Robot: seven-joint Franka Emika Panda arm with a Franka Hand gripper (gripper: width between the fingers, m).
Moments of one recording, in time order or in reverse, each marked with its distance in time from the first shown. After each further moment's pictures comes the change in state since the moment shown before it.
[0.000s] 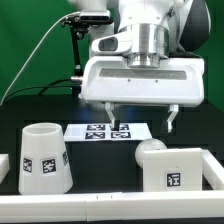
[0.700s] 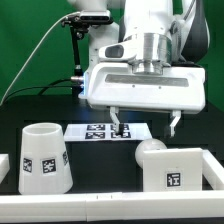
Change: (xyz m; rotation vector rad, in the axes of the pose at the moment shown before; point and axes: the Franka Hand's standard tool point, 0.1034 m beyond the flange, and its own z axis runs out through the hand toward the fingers) arm -0.016 -0.006 0.006 -0.020 0.089 -0.019
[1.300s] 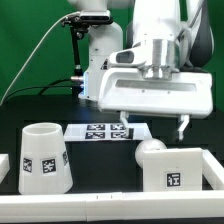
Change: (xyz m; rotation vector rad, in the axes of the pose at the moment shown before) arm -0.026 -0.012 0.012 -0.006 -0.013 -0.029
